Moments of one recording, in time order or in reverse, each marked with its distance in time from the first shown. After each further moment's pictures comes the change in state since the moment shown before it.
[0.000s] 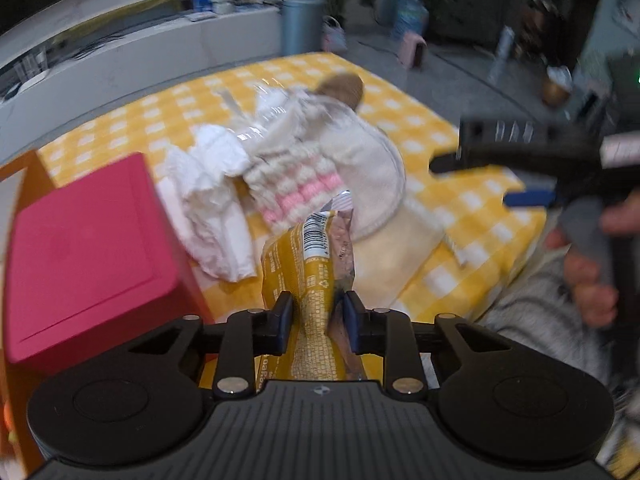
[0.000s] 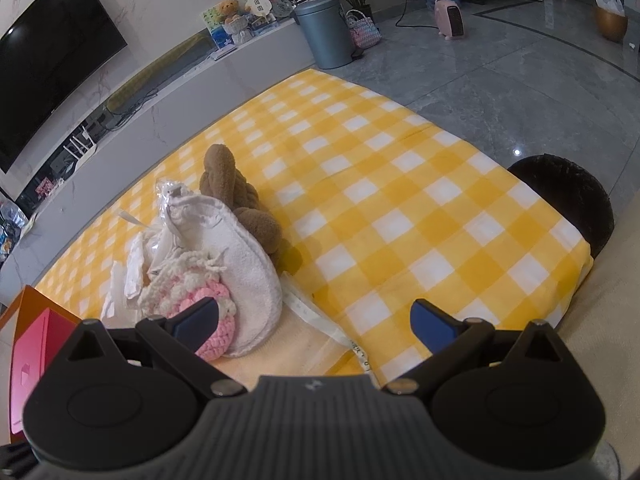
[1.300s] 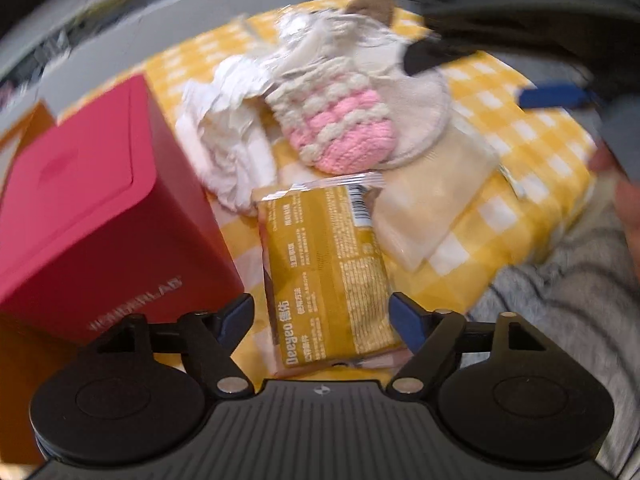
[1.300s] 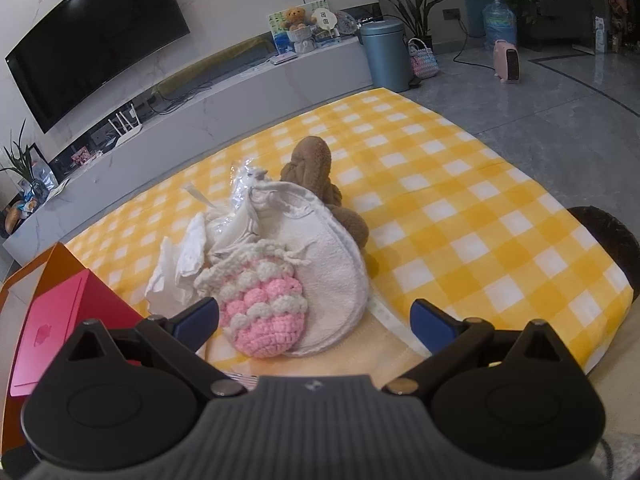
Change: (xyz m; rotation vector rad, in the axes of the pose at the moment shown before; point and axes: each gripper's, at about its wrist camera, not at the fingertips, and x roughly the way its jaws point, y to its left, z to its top) left arm 0.053 -0.002 -0.033 -0.009 0.163 0.141; right arm 0.000 0.050 -0.020 -0.168 -0.060 0.076
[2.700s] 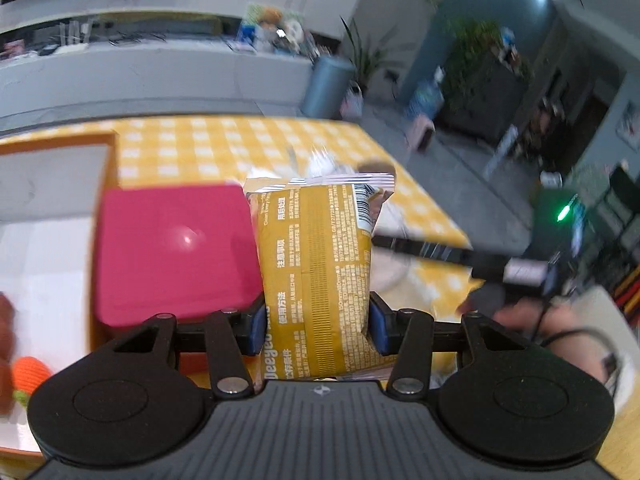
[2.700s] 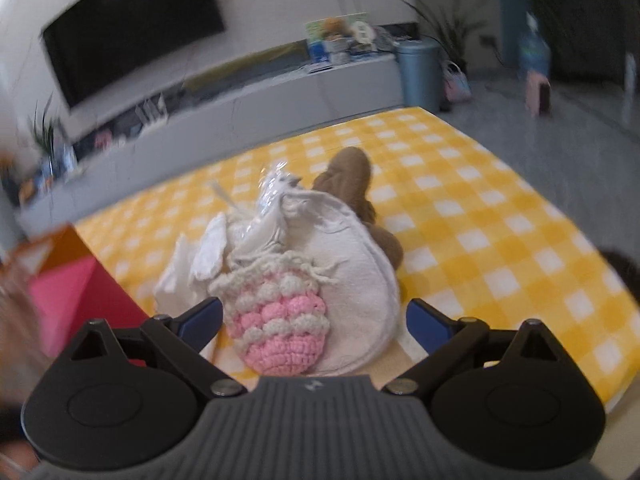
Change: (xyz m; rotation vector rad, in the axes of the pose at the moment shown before) left arm -0.105 0.091 -0.016 -0.234 -0.339 -0.262; right arm 0.021 0.024 0.001 -0.162 -0.037 0.032
